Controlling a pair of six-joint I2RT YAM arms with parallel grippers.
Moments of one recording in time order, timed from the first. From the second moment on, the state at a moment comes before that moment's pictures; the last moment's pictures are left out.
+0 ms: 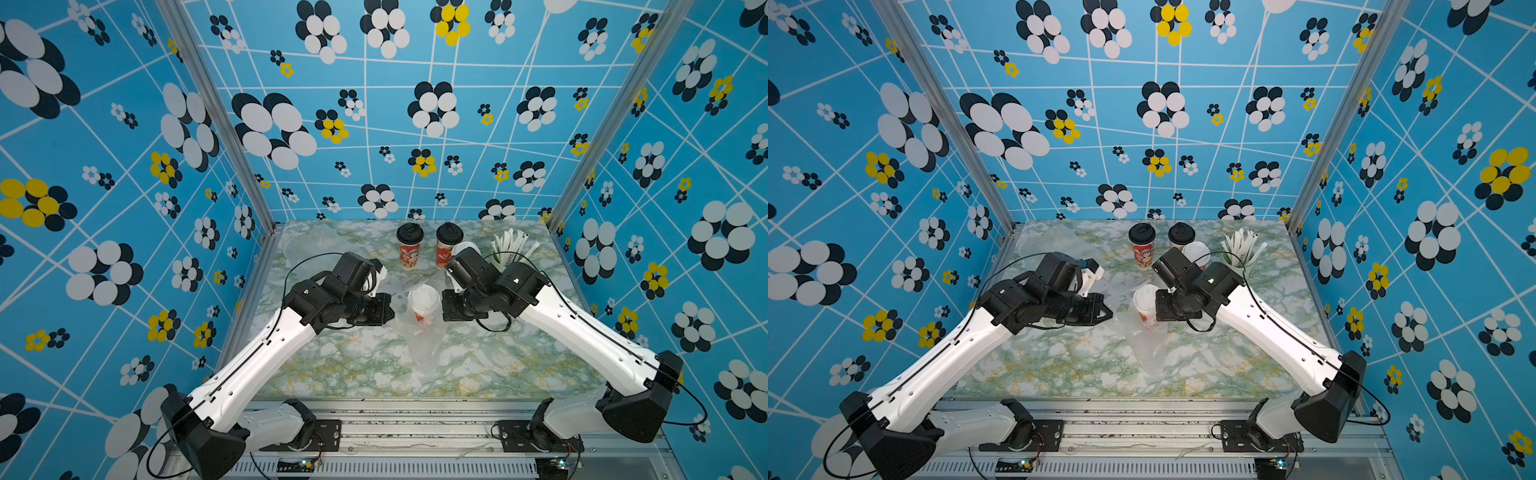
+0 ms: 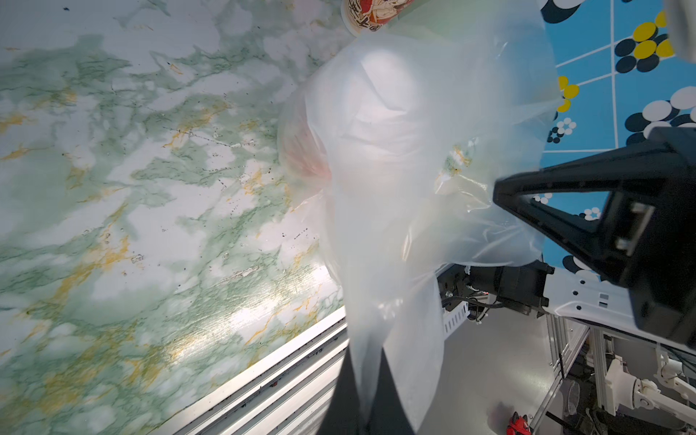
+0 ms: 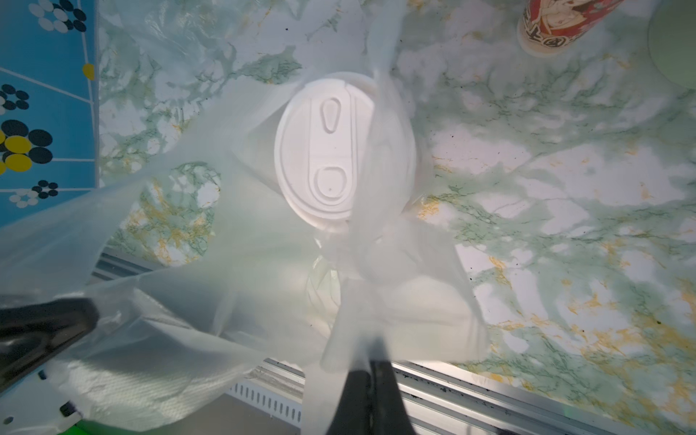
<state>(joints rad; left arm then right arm) -0.63 1.22 1.29 -0.98 0.37 -0.56 0.82 1.44 1.53 -1.20 0.04 0.68</state>
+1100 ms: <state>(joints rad) -0.68 1.25 1.37 -1.00 0.39 -0.53 0.72 1.45 1.75 -1.28 0.04 0.58</state>
